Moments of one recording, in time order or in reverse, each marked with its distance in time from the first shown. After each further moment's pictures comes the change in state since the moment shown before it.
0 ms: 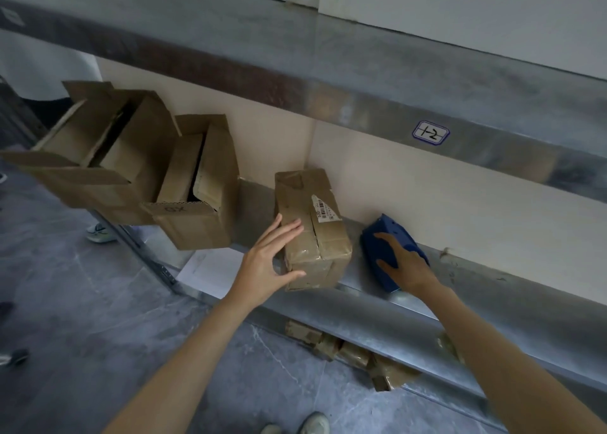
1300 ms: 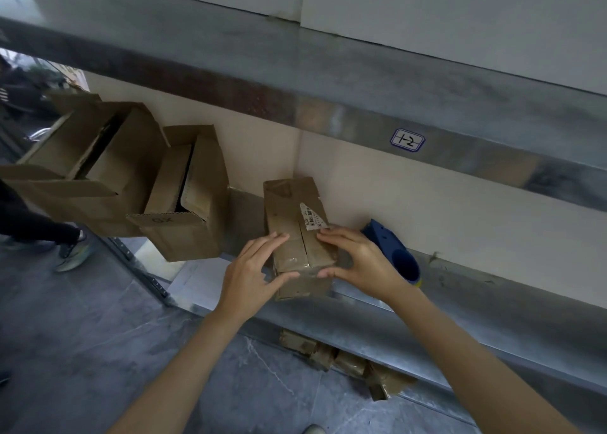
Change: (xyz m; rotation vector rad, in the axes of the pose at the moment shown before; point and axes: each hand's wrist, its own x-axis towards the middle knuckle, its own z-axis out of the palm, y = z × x) left_hand -0.006 0.012 -0.002 0.130 0.121 0.026; right_hand -0.020 -0.090 -0.020 0.205 0.226 -0.606
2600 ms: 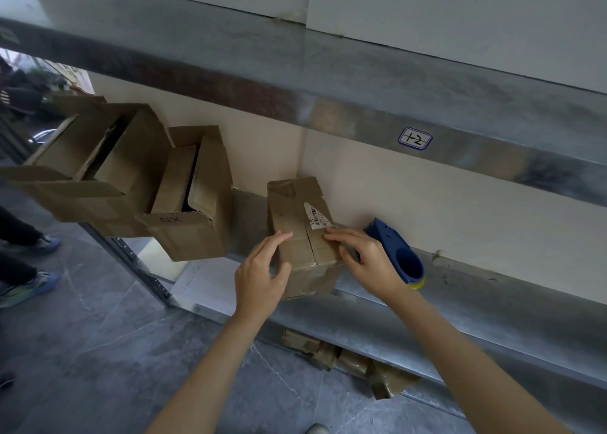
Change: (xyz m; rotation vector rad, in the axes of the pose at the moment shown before) left_hand -0.002 0.019 0.008 -0.117 0.105 -0.249; right_hand -0.004 -0.015 0.002 0.094 0.140 0.092
